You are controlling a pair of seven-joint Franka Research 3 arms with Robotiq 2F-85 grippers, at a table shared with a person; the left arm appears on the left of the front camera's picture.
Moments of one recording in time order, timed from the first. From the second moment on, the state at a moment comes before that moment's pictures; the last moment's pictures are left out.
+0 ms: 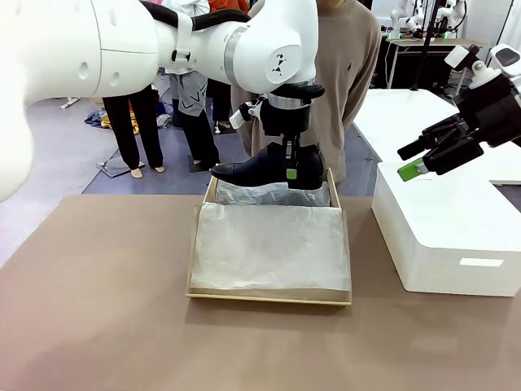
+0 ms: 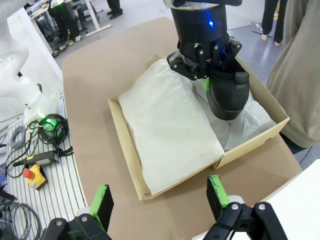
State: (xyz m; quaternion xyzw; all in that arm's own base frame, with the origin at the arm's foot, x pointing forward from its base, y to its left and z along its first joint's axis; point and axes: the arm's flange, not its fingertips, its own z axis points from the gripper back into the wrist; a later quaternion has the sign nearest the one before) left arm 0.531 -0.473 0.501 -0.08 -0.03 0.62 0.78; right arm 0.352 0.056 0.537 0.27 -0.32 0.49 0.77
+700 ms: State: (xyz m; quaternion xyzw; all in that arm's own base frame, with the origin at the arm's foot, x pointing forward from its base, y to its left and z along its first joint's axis) left arm 0.522 -0.495 0.476 -0.08 -0.05 0.66 0.75; right arm 0.352 0.056 0.537 0.27 -0.32 0.49 0.77
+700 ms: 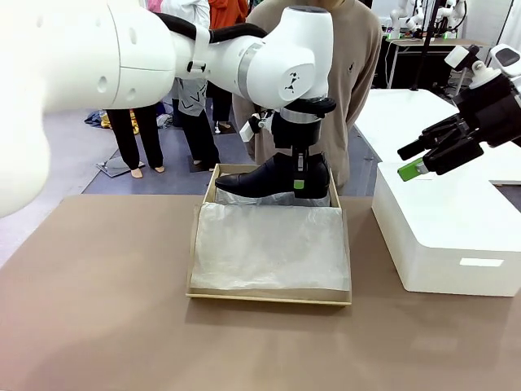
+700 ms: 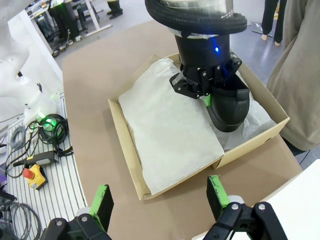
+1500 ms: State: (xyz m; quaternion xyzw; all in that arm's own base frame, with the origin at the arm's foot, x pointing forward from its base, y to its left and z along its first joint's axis) left arm 0.531 -0.504 0.446 -0.08 -0.06 0.66 0.75; right arm 0.352 0.056 0.537 0.27 -0.32 0.49 0.77
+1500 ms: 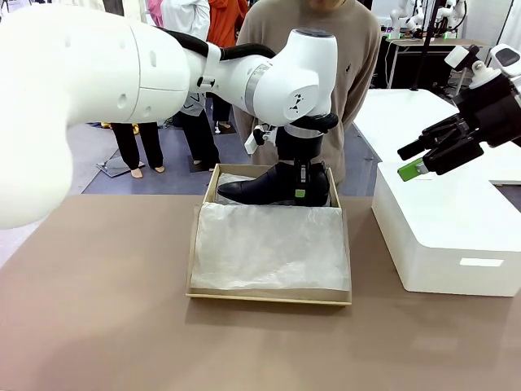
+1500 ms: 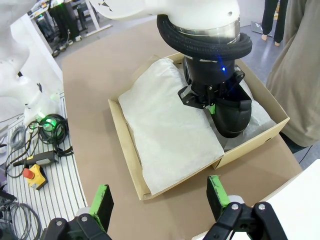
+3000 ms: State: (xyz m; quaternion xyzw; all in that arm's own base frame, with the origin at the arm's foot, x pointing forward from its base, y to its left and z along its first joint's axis) left arm 0.548 -0.509 0.451 -0.07 -0.05 0.66 0.75; right arm 0.352 0.056 0.537 0.27 -0.32 0.49 0.77
